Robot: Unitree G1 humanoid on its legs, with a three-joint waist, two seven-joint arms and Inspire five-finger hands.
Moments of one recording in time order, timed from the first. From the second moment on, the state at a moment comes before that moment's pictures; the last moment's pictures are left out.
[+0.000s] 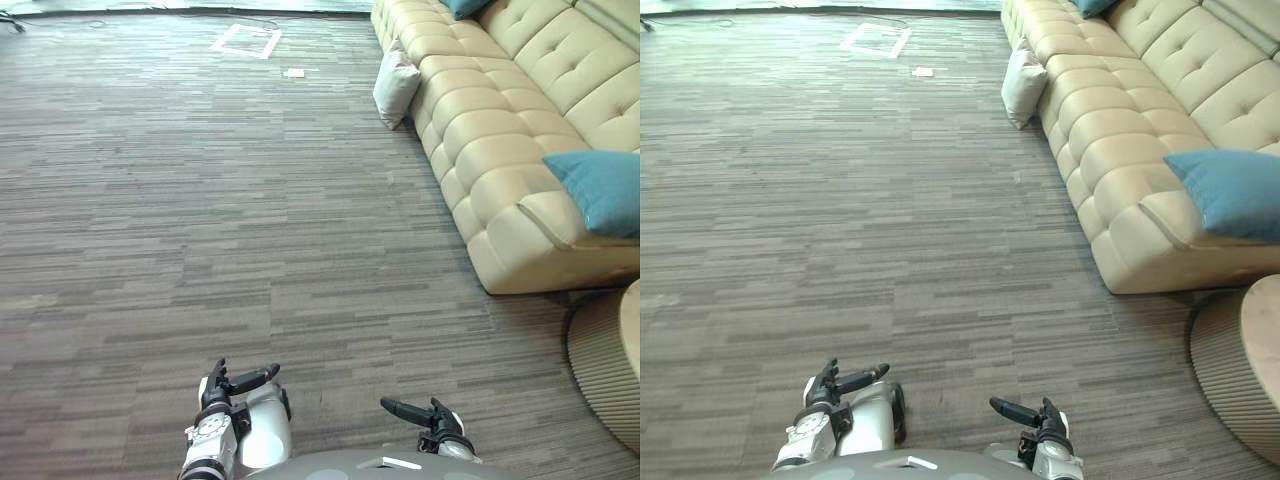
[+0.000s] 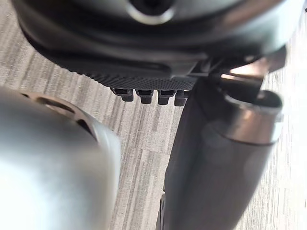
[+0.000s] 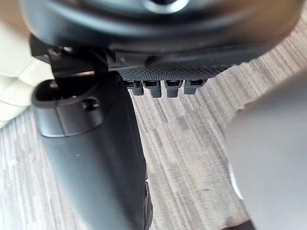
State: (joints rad) left arm 0.02 0.09 0.23 0.99 -0.09 -0.05 0.14; right arm 0.04 0.04 -0.27 1.02 0.03 0.01 -0.14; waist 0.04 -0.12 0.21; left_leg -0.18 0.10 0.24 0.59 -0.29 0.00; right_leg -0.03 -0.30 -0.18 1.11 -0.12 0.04
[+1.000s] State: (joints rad) left arm 0.01 0.08 0.22 0.97 -0.10 -0.06 0.13; right arm 0.02 0.01 -0.21 1.04 0.04 0.01 -0.14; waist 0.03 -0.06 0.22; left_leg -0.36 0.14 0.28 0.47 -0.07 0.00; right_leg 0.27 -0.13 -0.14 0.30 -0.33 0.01
